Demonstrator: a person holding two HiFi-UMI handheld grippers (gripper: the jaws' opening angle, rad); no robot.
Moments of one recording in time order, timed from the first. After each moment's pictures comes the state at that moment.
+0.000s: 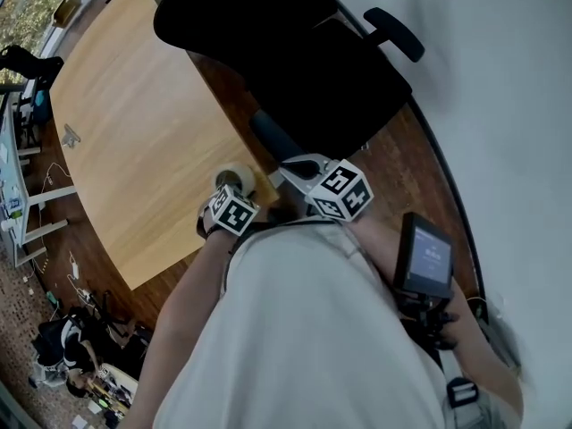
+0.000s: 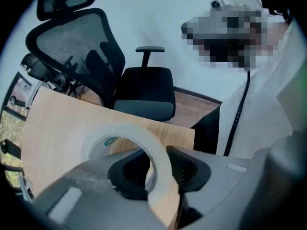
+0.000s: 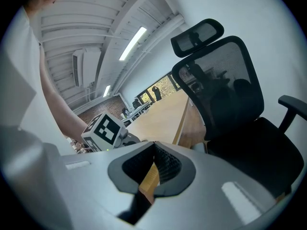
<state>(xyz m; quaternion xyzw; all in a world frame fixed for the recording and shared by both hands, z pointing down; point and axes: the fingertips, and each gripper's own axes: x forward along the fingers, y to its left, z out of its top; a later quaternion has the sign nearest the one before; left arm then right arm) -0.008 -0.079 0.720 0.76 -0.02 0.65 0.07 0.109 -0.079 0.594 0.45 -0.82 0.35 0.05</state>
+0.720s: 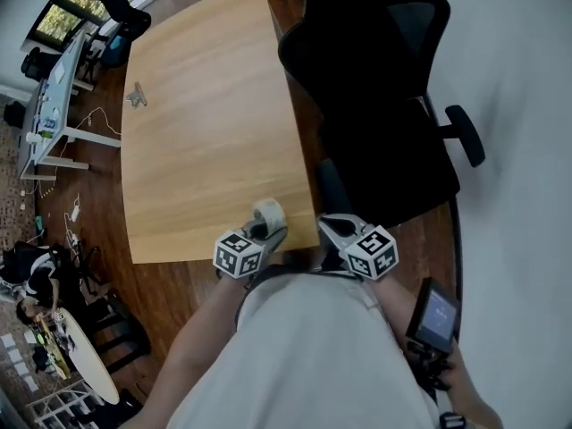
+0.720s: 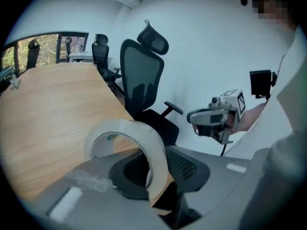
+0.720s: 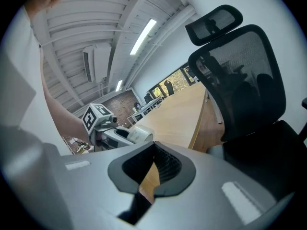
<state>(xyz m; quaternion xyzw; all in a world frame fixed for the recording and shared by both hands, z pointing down) -0.010 -0.105 0.635 0.87 -0.17 0.34 0.30 0.081 -0.093 0.599 0.37 -0.86 0.35 0.07</state>
